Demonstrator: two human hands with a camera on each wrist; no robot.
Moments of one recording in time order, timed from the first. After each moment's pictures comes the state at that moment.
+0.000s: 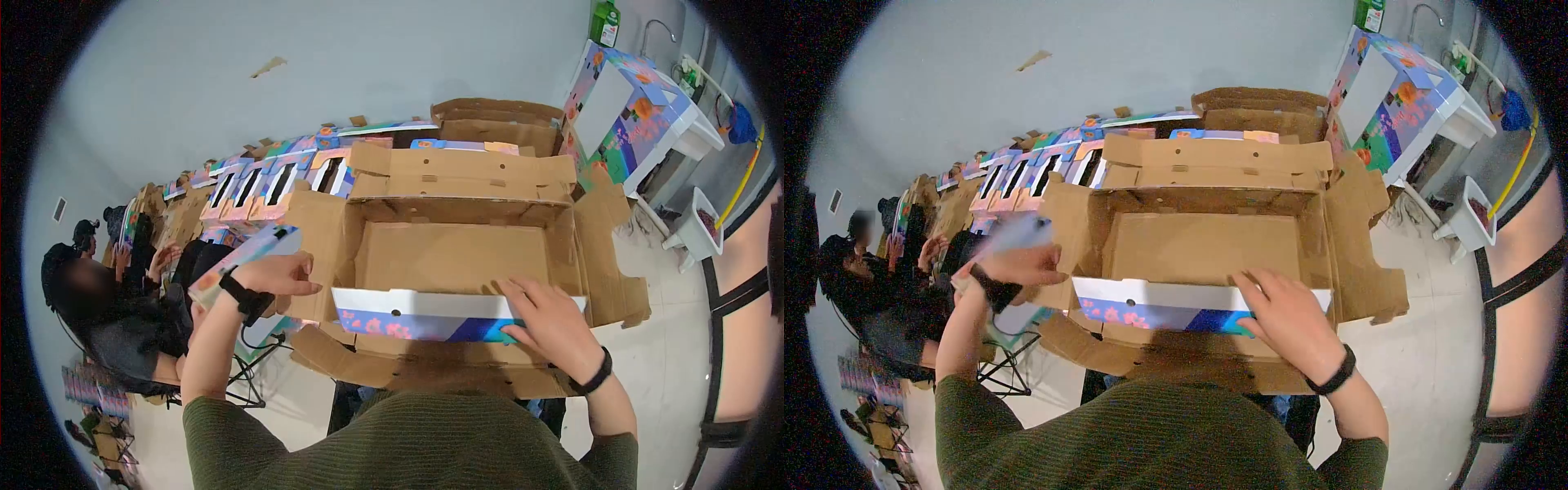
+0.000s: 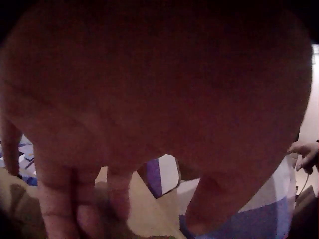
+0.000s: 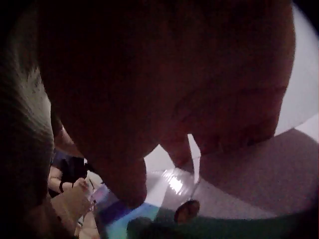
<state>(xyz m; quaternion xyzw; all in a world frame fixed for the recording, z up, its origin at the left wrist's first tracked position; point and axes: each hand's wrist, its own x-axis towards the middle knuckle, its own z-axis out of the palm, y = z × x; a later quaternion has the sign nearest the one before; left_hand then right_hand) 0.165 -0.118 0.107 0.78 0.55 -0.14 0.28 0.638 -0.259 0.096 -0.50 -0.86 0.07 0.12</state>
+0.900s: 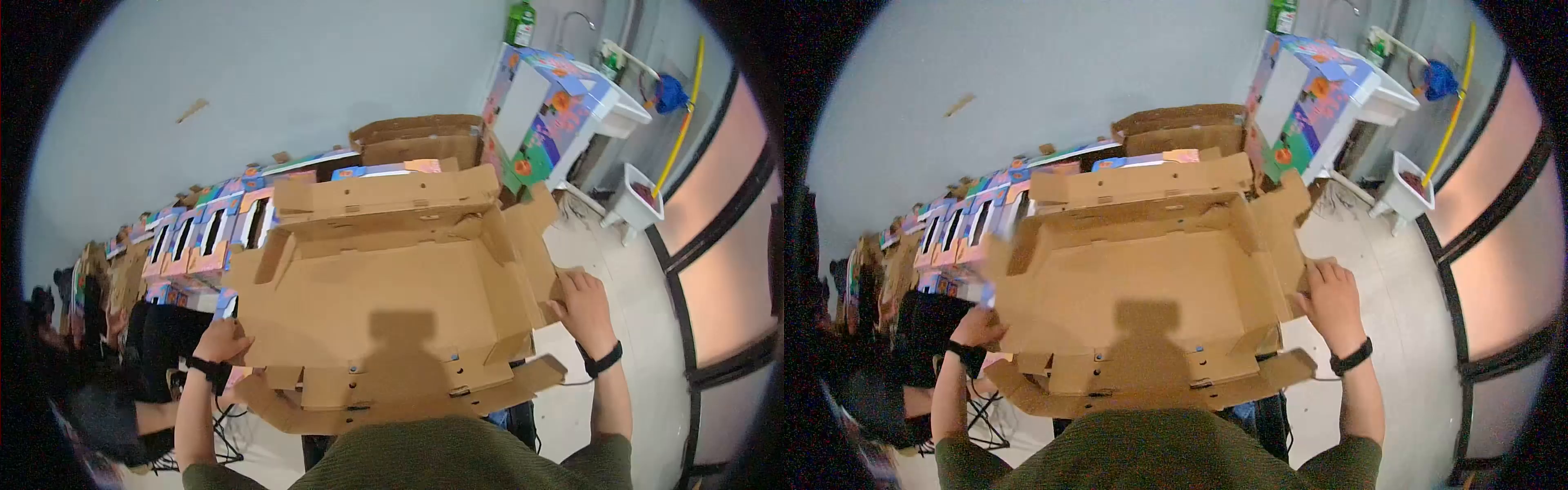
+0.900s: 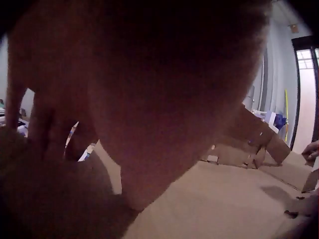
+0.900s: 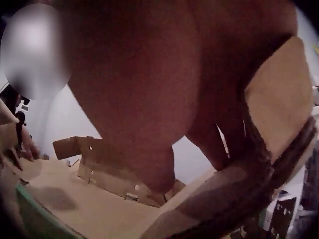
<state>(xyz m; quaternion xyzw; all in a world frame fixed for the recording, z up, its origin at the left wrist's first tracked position) 0.081 -0.109 -0.005 0.79 0.60 -0.08 0.11 0.783 -0.293 0.071 -0.72 -0.68 -0.09 0.08</state>
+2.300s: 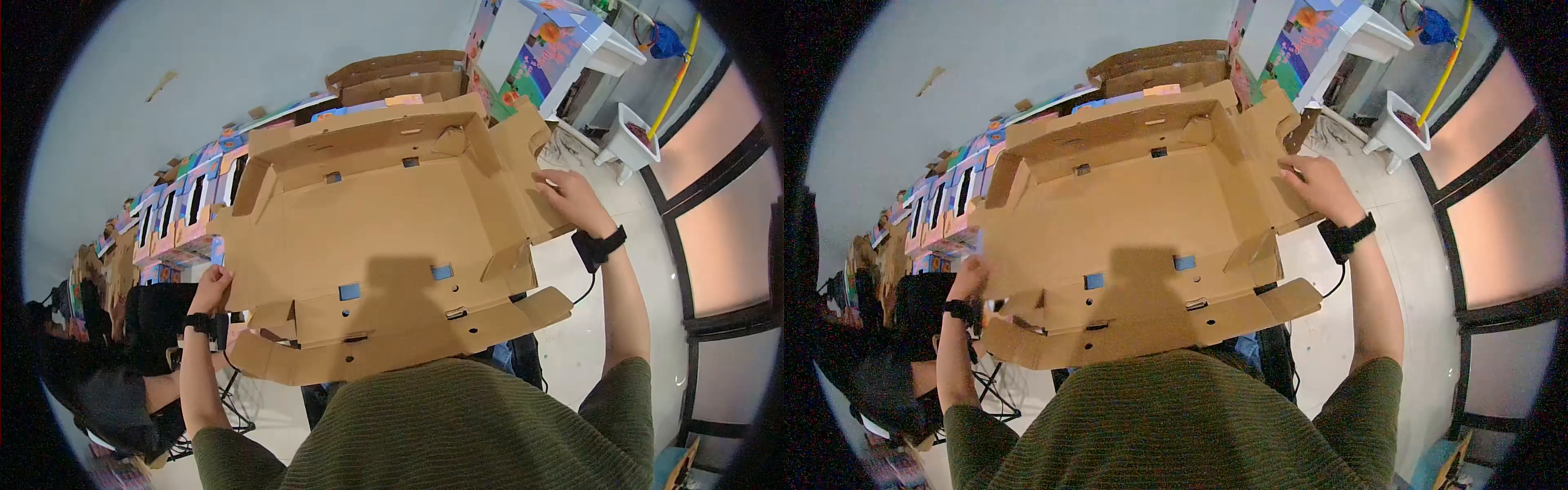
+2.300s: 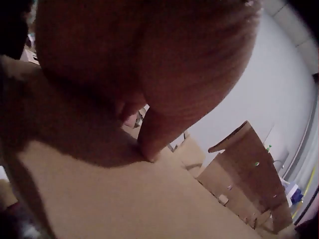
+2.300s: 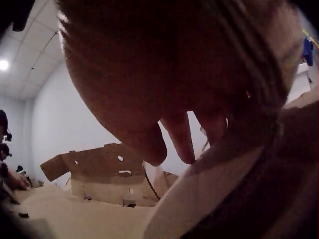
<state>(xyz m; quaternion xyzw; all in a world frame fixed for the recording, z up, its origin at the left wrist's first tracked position) 0.073 -0.075 -0.047 0.64 0.65 0.19 0.37 0.818 -0.228 0.061 -0.67 -0.72 0.05 0.20</state>
